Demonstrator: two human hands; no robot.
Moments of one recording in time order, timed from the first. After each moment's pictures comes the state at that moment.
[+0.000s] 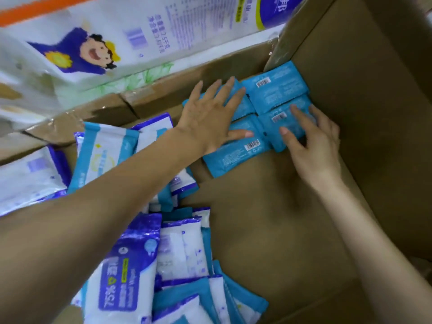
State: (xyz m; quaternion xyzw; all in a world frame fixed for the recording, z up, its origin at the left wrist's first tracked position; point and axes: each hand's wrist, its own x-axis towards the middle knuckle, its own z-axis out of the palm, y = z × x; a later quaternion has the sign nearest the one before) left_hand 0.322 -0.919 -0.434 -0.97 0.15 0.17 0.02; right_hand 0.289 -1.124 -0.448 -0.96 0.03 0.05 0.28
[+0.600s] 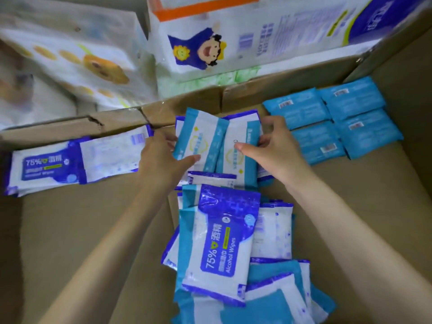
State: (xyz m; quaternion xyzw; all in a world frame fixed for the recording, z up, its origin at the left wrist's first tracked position) left_hand 0.176 -0.751 -0.439 -0.88 -0.33 0.05 -0.33; right_hand 0.247 -0.937 -0.423 -0.84 0.01 0.23 0.48
